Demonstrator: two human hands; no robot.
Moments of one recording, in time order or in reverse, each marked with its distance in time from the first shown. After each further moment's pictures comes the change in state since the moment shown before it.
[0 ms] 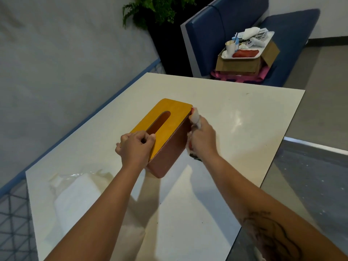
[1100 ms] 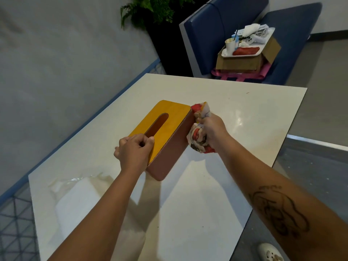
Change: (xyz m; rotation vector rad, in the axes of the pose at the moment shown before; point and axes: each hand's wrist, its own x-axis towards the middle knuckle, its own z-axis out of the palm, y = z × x) left_hand -0.002 0.003 -0.001 0.002 0.014 -0.016; right_hand 0.047 -0.013 -0.022 0.210 -0.130 0.326
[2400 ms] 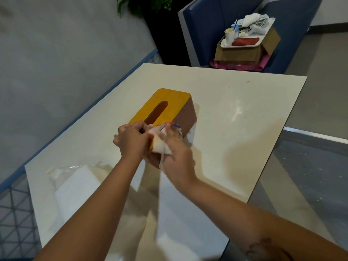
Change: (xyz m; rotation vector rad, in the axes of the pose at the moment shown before) left_hand 0.001 -0.001 -0.001 -0.057 -0.011 -0.028; right_hand -0.104 0.086 0.066 -0.230 -0.095 -0.685
